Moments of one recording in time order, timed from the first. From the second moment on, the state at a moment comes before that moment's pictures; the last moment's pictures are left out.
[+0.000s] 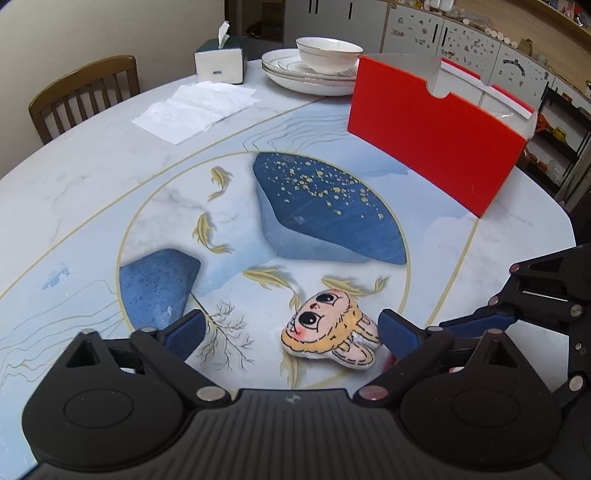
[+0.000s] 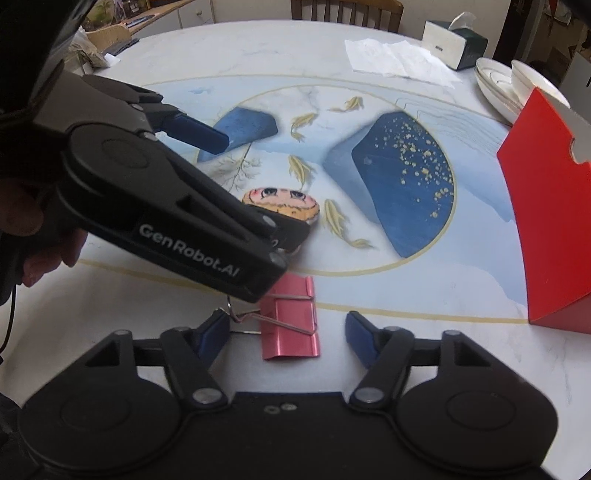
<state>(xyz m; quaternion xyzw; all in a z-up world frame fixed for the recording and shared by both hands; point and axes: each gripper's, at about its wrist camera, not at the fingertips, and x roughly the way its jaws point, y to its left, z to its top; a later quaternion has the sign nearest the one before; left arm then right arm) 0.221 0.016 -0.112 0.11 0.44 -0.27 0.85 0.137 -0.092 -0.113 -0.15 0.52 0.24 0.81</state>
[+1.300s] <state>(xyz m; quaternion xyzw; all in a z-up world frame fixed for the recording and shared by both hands) 0.201 0.012 -0.091 0.03 0.46 -0.29 0.84 0.142 -0.178 -0.072 -0.09 0.50 0.20 0.84</state>
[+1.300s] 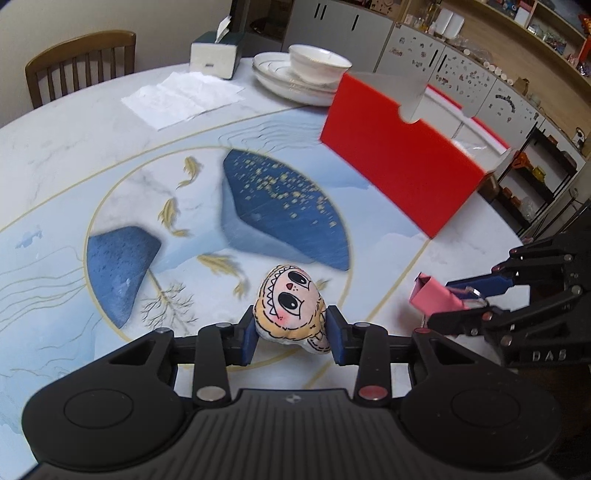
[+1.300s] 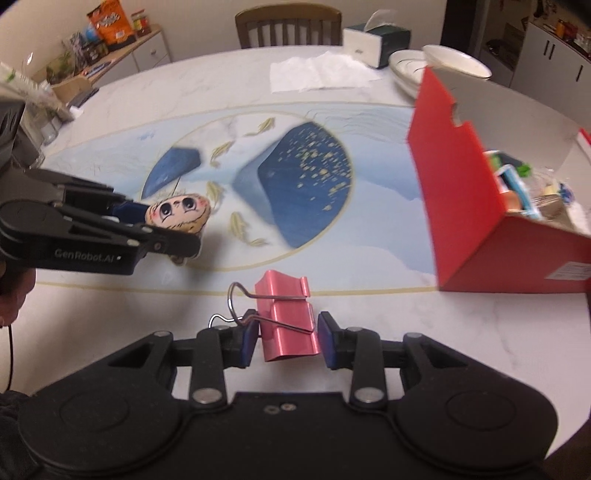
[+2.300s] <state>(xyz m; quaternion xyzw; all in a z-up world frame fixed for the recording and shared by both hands) 0.217 -0.164 -0.023 0.03 0.41 -0.34 0.84 0.207 -0.356 0.009 -0.04 0.44 0.18 0.88</state>
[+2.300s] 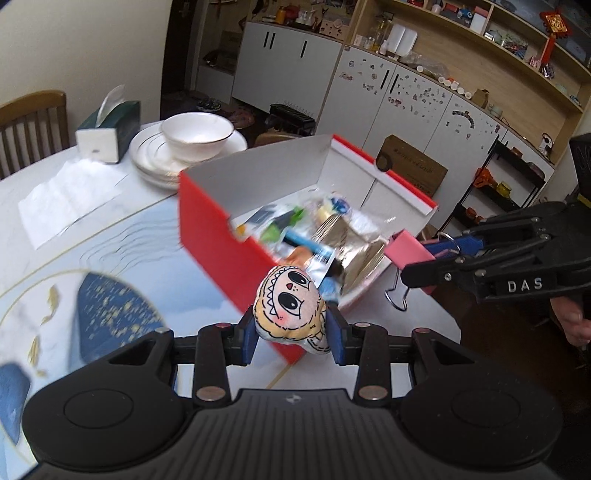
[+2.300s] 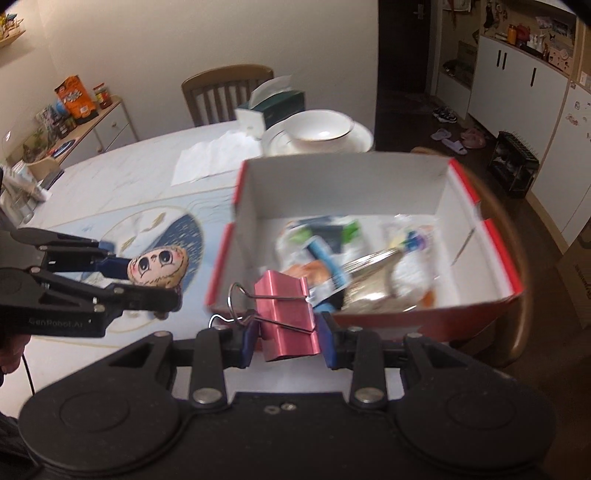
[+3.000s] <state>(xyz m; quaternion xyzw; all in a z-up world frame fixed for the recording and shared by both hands) 0.273 -0.271 -0.040 0.10 0.45 -0.31 0.83 0.305 -0.415 -0.010 -0.03 0.45 0.18 0.87</state>
